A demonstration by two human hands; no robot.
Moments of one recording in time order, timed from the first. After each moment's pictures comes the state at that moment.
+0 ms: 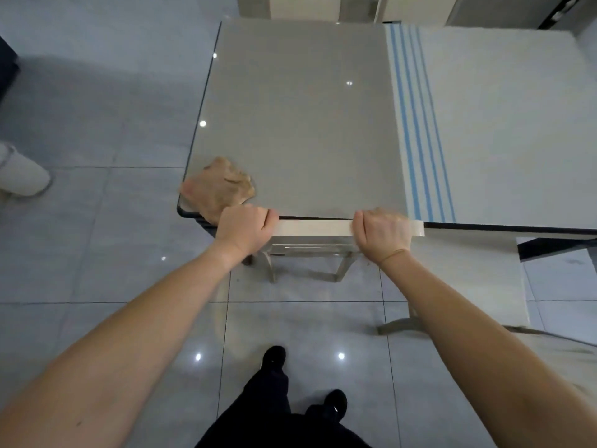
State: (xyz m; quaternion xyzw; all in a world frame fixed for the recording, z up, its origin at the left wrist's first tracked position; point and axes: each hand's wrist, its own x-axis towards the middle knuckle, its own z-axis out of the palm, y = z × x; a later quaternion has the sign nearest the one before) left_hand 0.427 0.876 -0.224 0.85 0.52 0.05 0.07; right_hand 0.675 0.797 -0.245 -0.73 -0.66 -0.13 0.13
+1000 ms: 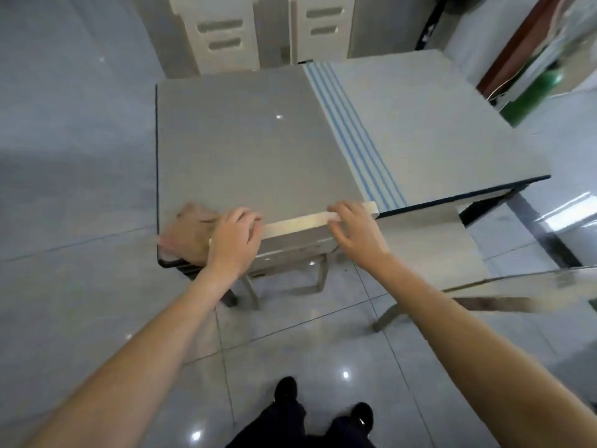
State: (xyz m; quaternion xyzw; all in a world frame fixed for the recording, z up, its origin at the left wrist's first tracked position) left_hand 0.408 0.883 -0.199 0.87 0.41 0.19 0.17; right_hand 0.639 0.760 -0.201 -0.75 -0.60 0.08 0.27
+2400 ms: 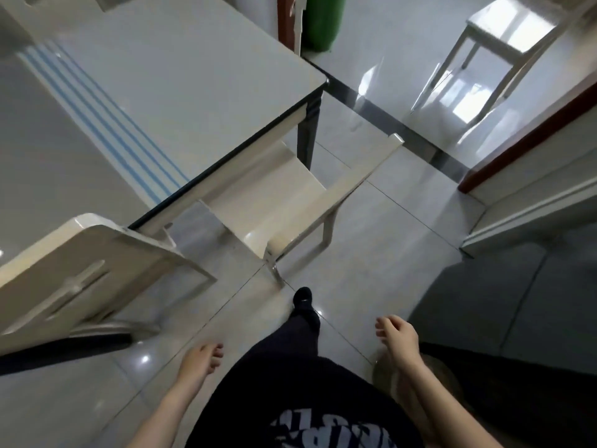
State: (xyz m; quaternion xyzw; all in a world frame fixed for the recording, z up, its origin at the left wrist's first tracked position) left_hand 0.590 0.561 -0.357 0.53 0.61 -0.15 0.58; right_hand 0.796 0.221 -0.354 -0.83 0.19 0.28 0.45
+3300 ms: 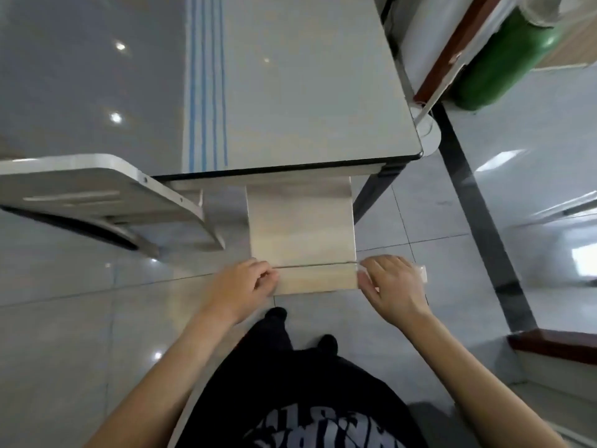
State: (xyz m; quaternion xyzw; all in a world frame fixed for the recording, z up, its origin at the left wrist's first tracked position) left_hand 0.864 0.501 -0.218 0.86 0.43 0.00 0.27; right_hand 1.131 0.376 -0.225 -0.75 -0.65 0.03 0.12
